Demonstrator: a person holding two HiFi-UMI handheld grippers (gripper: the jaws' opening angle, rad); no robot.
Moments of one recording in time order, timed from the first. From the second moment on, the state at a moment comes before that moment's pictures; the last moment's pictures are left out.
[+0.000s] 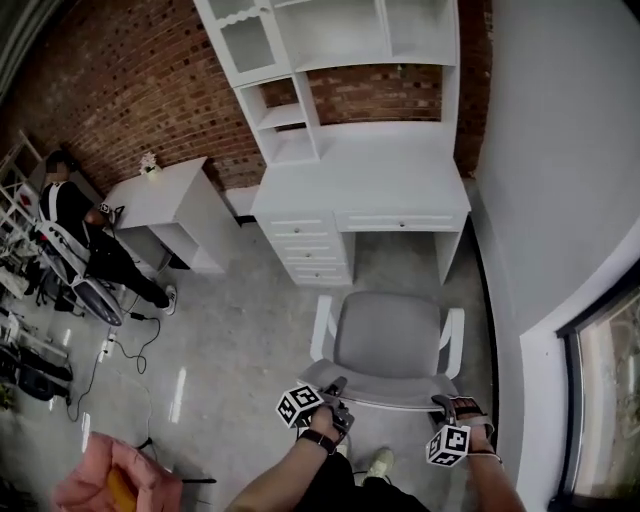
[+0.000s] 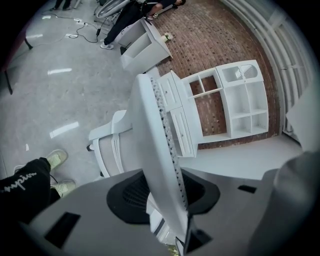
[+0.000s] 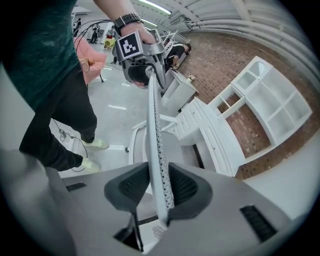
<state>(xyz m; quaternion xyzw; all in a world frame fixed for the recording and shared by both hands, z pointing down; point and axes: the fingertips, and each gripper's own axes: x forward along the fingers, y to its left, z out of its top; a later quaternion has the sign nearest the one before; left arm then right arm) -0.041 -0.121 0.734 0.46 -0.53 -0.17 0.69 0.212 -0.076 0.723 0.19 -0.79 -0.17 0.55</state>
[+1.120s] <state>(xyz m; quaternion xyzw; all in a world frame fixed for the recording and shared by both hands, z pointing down) -0.022 -0.283 0.748 0.49 -0.49 -0.17 0.70 0.224 -0.246 0.755 0.20 -0.76 -0.18 0.58</state>
